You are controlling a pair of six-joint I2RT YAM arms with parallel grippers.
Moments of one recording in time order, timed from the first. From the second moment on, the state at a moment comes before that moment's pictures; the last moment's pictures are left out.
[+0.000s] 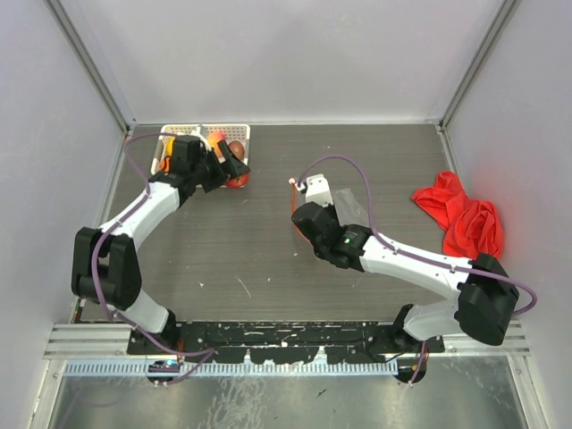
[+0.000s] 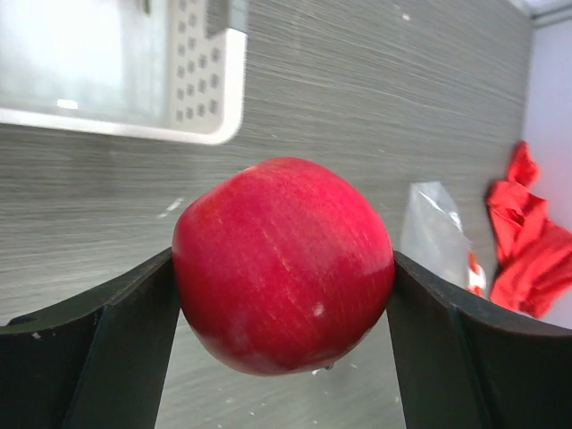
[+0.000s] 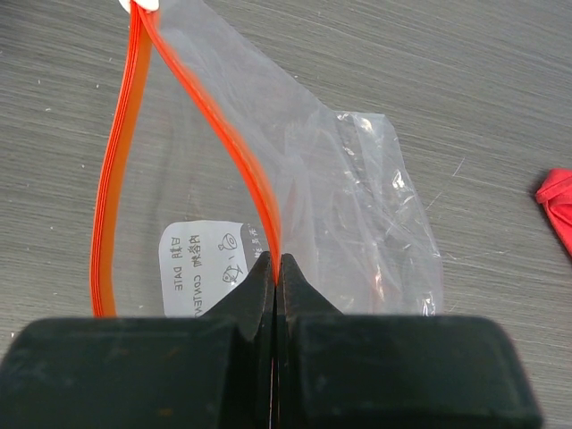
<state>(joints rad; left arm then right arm) -0.24 1.60 1.18 -0.19 0.22 -0.66 0.95 1.33 0.91 -0.28 0.81 0.30</state>
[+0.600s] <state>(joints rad) -0.43 1.41 0.94 0.02 0.42 -0.80 0.95 1.34 0.92 -0.27 0.79 0.30</state>
